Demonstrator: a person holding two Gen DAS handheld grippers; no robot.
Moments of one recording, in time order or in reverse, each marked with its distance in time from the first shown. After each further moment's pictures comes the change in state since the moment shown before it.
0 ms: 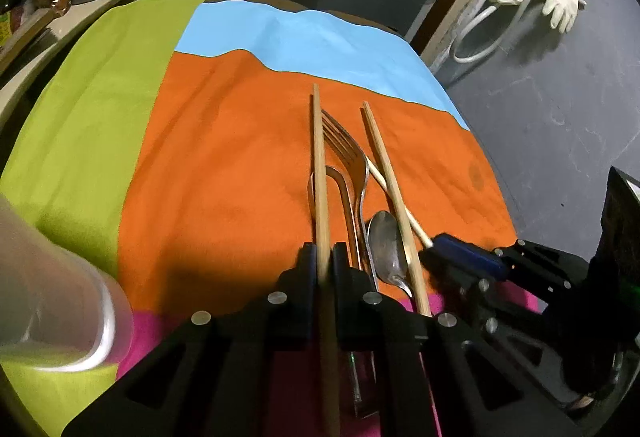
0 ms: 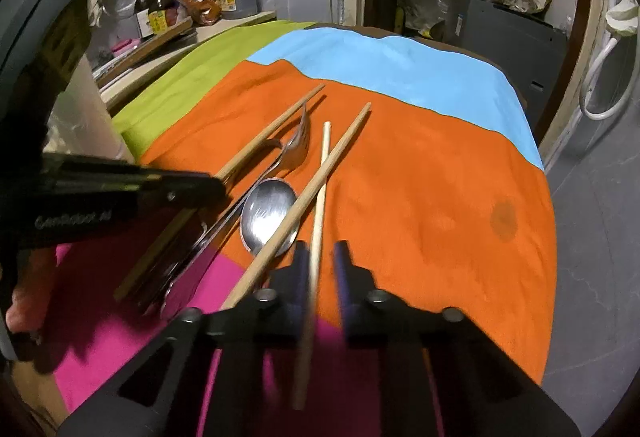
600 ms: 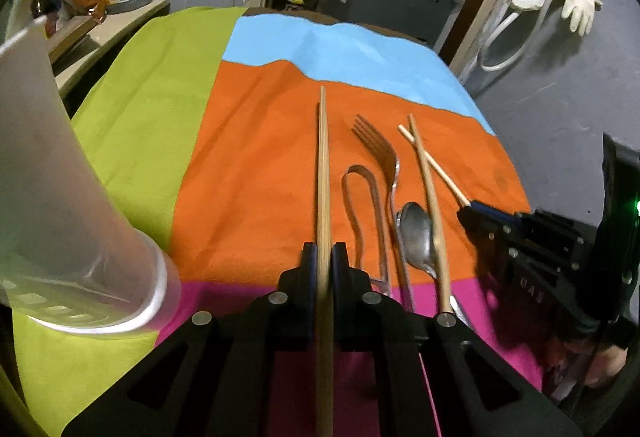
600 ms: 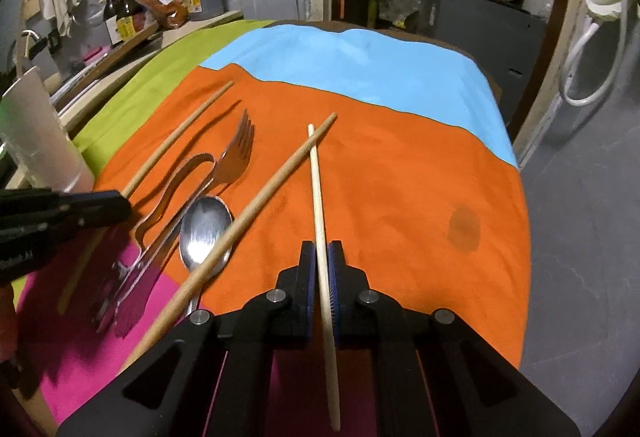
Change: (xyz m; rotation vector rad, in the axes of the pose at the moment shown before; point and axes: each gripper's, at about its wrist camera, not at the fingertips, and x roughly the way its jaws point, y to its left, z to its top) left arm -0.015 -0.003 -0.013 -0.012 -0.038 0.137; right arm 0.012 -0.027 0.017 0.042 0.039 -0.064
